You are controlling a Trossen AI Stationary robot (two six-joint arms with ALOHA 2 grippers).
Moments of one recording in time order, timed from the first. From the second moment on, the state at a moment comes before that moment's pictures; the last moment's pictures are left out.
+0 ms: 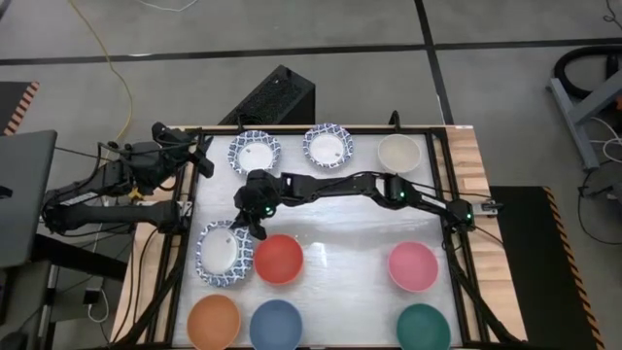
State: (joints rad) left arm 0.22 0.54 0.85 -0.53 -0.78 0.01; right arm -0.07 2.54 2.30 -0.14 -0.52 0.11
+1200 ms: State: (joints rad) left arm 0.22 0.54 0.85 -0.62 -0.63 -0.06; right arm -0.11 2.36 2.30 -0.51 -0.18 -0.14
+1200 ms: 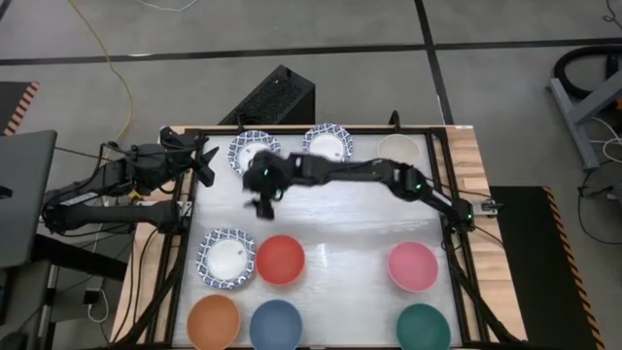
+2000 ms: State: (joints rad) left arm 0.42 1.02 0.67 -0.45 -0.36 0.22; right arm -0.14 2.01 2.30 -1.51 0.05 -0.34
